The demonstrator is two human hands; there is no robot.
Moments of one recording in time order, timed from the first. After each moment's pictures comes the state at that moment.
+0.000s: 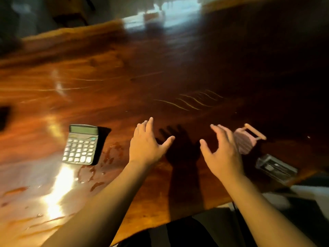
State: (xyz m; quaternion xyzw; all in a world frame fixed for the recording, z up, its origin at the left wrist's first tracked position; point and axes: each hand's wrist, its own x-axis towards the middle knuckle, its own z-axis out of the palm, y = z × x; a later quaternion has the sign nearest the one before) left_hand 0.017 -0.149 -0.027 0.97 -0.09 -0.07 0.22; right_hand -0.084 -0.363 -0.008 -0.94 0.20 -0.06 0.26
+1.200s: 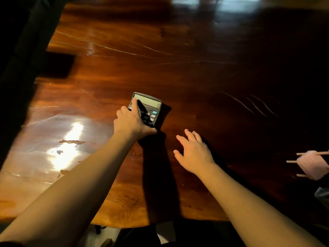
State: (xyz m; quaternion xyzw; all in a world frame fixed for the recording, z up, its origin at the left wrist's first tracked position) left_hand 0.077 0.099 -0.060 0.97 0.10 -0.20 0.12; right_hand -0.004 -0.125 -0.070 -0.95 -0.05 0.28 0.12
